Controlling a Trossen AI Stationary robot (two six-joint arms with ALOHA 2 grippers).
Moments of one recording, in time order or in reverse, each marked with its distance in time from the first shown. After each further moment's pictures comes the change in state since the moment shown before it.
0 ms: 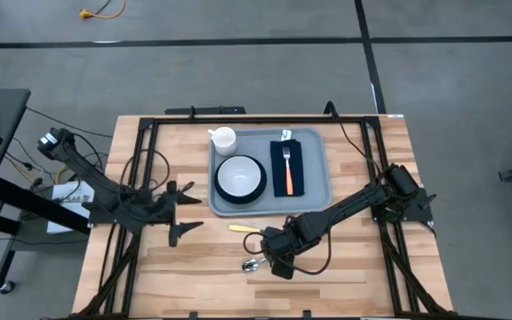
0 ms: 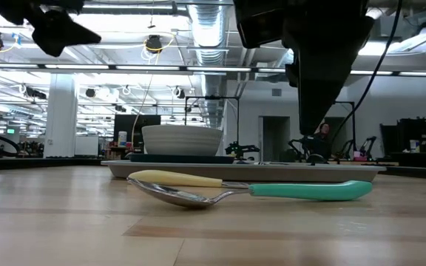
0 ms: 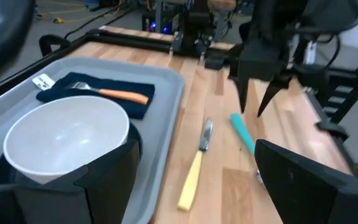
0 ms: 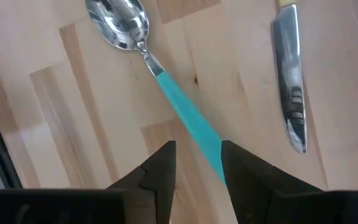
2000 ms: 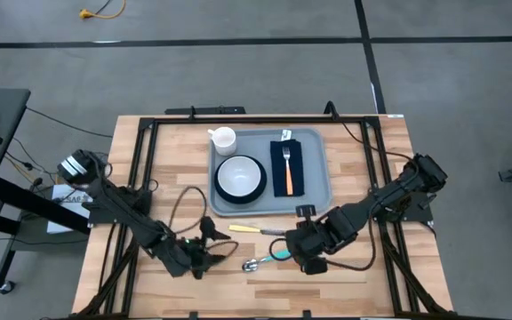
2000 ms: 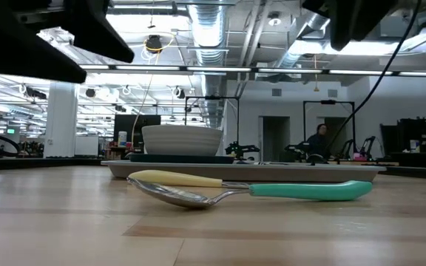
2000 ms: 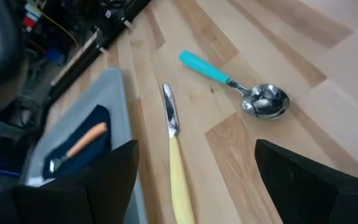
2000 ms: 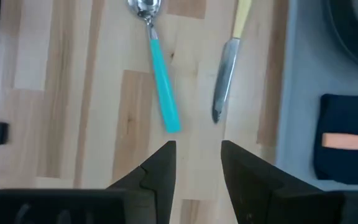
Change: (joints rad) left arm -0.041 0.730 0.259 0.199 0.057 0.672; right arm 0.100 -0.244 0.000 -0.237 0.203 -0.361
